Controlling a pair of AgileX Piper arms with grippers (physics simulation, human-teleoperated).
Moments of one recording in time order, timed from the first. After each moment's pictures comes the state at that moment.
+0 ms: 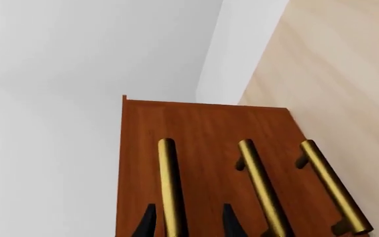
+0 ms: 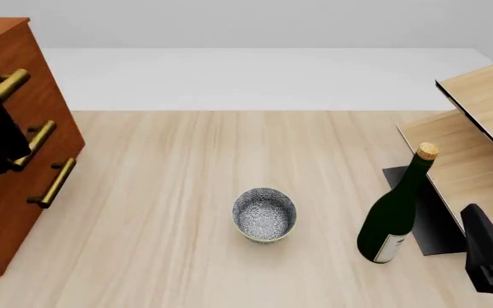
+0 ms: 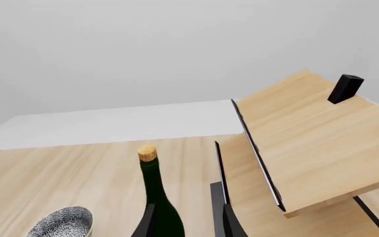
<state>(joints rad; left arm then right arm) 0.26 1.22 -0.62 -0.29 1.40 0.01 0.04 0.00 -0.04 0.09</state>
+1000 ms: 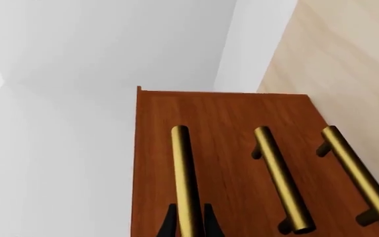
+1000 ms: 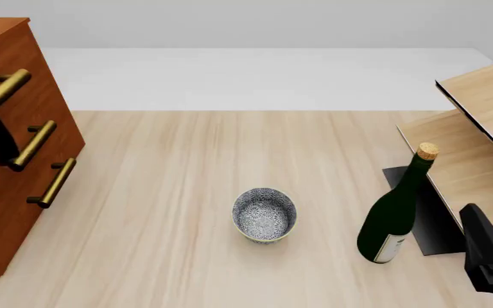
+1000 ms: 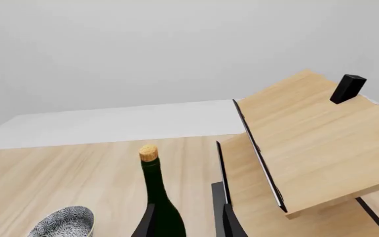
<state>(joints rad) 0.30 1.19 -0.61 -0.34 1.44 0.01 0.05 0.00 -0.05 0.09</state>
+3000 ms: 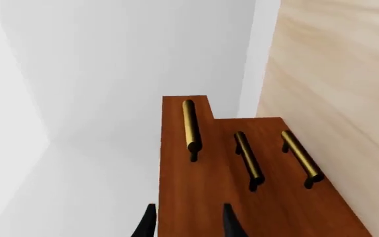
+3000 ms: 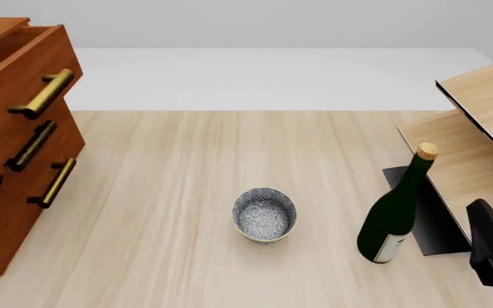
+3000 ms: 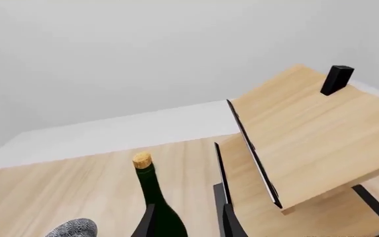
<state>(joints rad) 0.05 0.42 -0.36 0.10 1.55 -0.02 0.07 0.00 -0.07 0.17</state>
